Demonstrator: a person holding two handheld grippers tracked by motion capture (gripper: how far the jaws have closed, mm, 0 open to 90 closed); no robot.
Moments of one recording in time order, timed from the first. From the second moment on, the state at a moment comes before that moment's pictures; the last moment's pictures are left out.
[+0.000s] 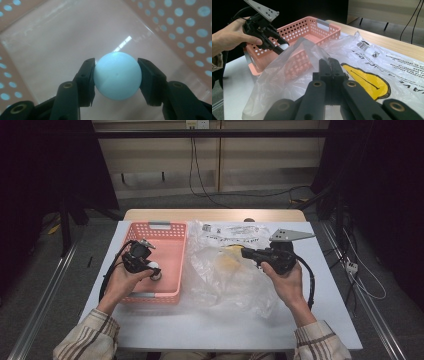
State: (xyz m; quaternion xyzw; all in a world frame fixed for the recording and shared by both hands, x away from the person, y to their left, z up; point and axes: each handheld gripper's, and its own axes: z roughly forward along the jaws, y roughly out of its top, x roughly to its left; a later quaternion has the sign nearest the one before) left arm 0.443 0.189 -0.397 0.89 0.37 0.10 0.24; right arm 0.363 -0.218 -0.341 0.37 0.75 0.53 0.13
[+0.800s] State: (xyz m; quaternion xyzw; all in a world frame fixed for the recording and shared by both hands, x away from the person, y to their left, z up) left arm 0.406 0.197 -0.367 0.84 0.36 0.14 0.38; right arm 0.363 -0.219 -0.342 0.37 0.75 0.53 0.13
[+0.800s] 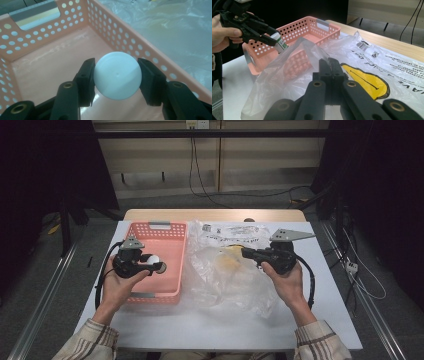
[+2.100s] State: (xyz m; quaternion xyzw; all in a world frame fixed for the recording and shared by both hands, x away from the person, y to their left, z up) left arm 0.346 0.152 -0.309 0.81 0.25 0.13 0.51; right arm 0.360 -0.218 -0.340 0.37 0.75 0.53 0.13
